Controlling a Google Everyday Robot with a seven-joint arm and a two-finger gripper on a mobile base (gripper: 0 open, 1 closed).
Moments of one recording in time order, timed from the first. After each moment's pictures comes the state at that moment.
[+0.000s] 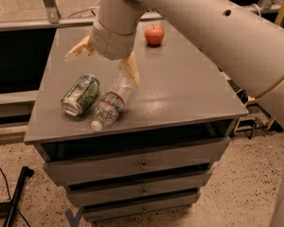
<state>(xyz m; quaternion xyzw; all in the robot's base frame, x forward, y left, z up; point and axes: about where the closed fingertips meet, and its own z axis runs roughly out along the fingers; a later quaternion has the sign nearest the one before) 0.555 0.096 0.908 -0.98 0.10 -0.03 0.19</state>
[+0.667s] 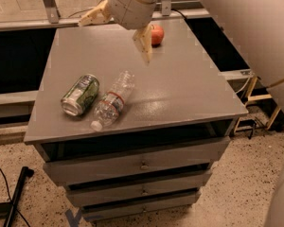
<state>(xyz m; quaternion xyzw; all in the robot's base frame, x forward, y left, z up) 0.596 0.062 0.969 -0.96 0.13 -0.08 0.23</state>
